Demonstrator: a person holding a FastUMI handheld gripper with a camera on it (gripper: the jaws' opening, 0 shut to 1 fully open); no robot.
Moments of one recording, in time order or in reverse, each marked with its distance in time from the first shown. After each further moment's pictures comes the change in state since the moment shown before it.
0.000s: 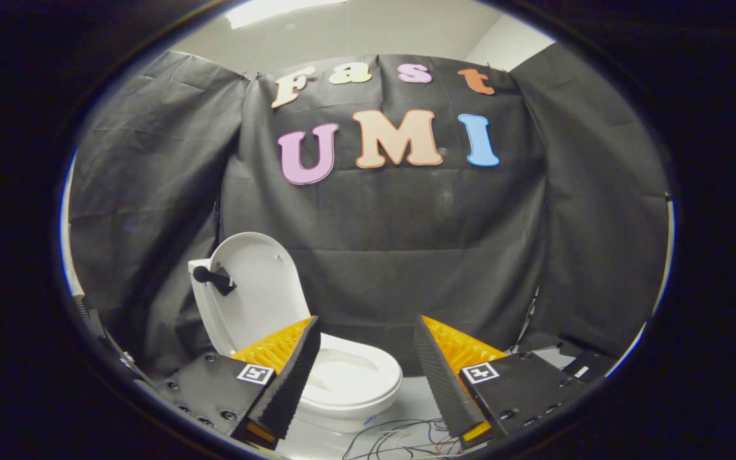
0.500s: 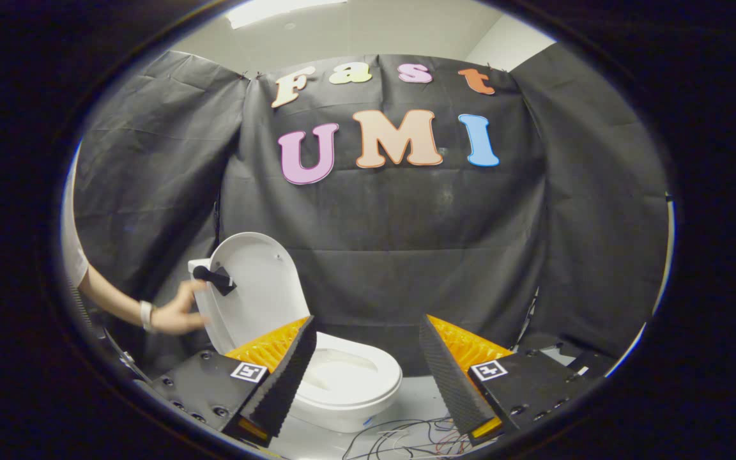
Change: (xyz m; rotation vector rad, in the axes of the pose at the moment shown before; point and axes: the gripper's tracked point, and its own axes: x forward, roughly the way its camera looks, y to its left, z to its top) arm 0.000 0.000 0.000 -0.001 0.000 0.001
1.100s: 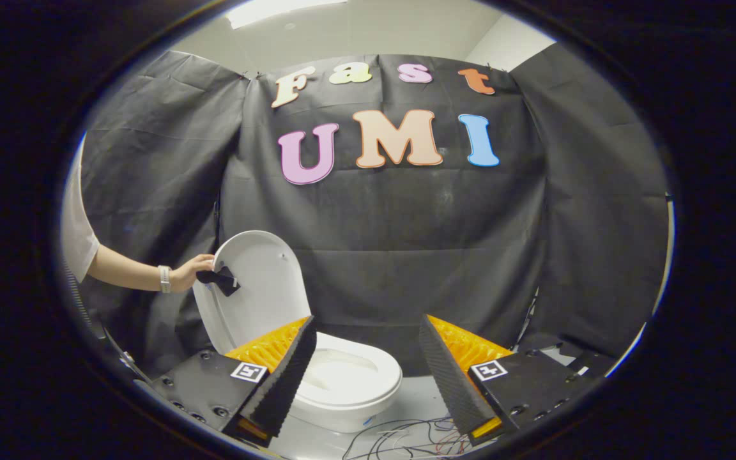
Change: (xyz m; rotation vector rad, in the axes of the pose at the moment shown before) arm -0.002 0.001 0.000 0.001 0.001 0.000
